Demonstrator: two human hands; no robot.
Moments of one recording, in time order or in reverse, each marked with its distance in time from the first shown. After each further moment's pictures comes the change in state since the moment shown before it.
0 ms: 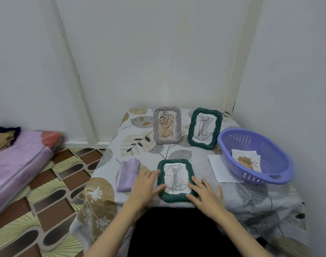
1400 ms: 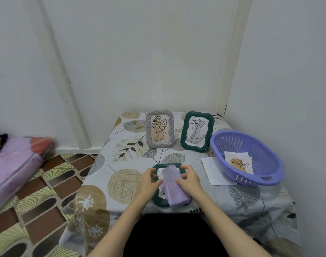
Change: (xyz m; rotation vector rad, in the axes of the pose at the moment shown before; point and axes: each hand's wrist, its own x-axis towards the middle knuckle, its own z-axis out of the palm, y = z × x) left_hand 0.025 0.038 -0.003 -0.737 0.062 -0.266; right_hand 0.043 -0.042 -0.029 0.834 0.149 0.245
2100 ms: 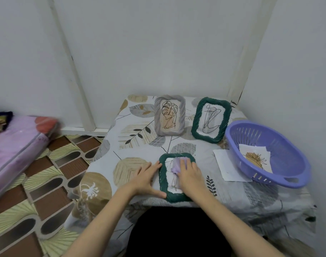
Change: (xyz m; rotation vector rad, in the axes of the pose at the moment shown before) left_hand 0.026 -0.054 -0.039 0.531 -0.494 0.166; right_hand 0.026 0.022 0.042 -0.996 -0.004 -0.381
